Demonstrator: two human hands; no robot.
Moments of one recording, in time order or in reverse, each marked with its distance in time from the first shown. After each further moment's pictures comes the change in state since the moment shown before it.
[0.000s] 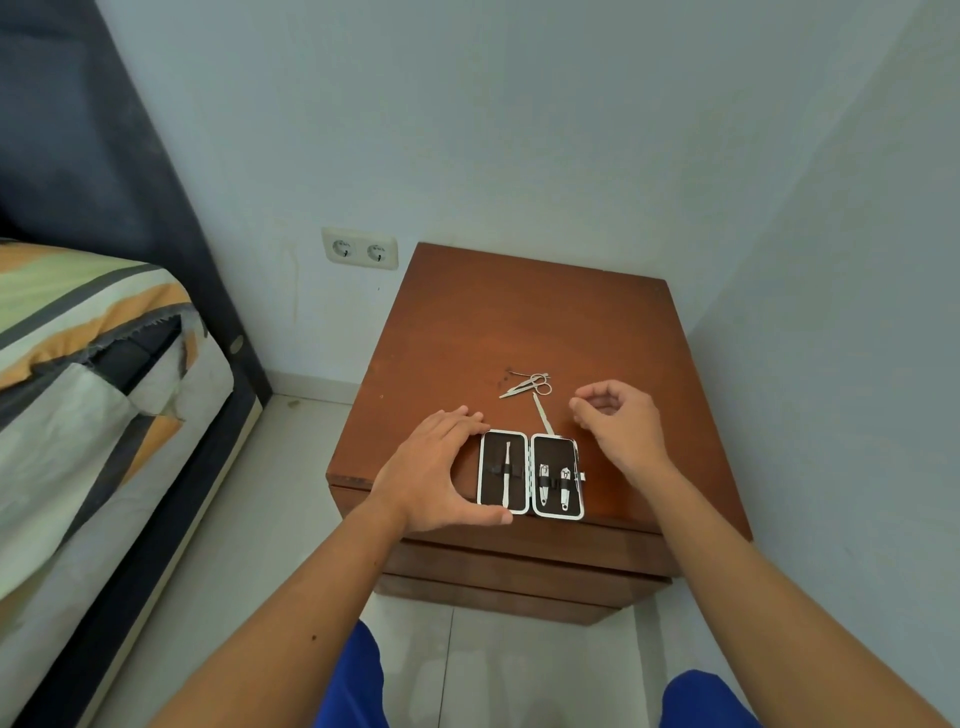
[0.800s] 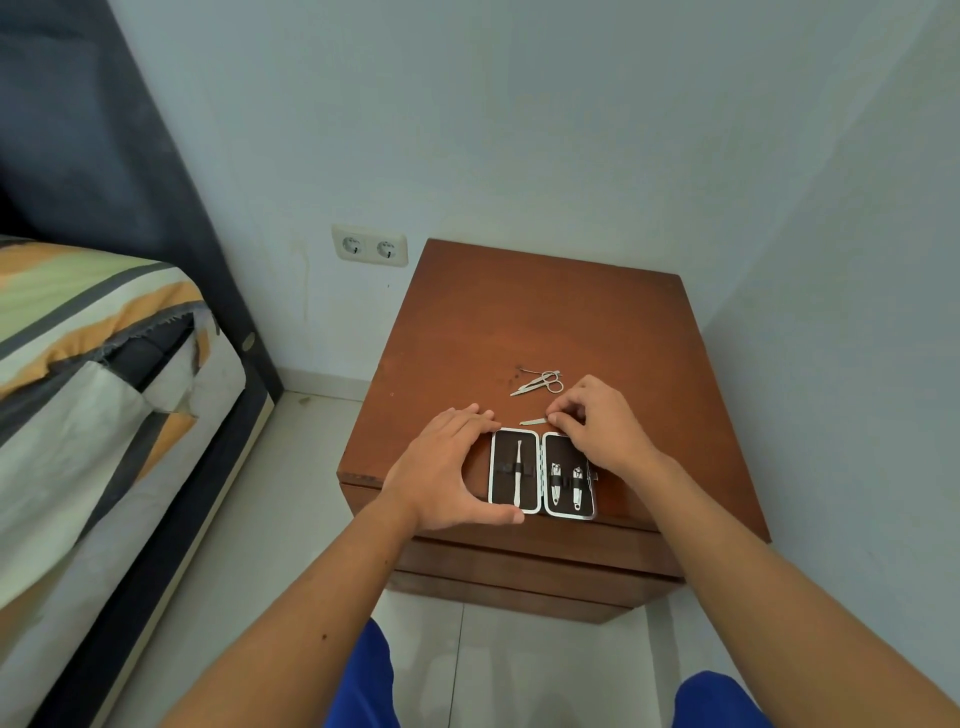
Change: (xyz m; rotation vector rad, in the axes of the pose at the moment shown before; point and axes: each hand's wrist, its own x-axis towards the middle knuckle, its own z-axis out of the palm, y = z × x) left_hand 0.002 -0.001 0.002 0.002 0.004 -0.002; right_hand 0.010 -0.007 0.023 -0.502 -0.286 -0.272
